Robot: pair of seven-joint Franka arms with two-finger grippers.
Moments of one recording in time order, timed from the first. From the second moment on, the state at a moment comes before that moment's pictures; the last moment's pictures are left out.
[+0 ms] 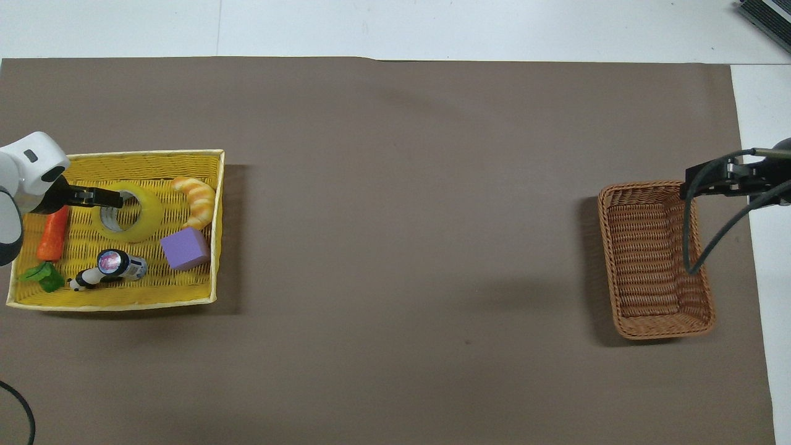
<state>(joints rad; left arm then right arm) 0.15 0.30 0.03 -1.92 -0.09 2.28 0.35 -0.06 0.04 0.01 -1.56 0.00 1.59 0.11</state>
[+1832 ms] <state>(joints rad) -0.35 0.11 0.00 -1.93 -0.17 2.12 -0.16 0.01 0.02 0.02 -2.00 0.63 2.01 -0.01</state>
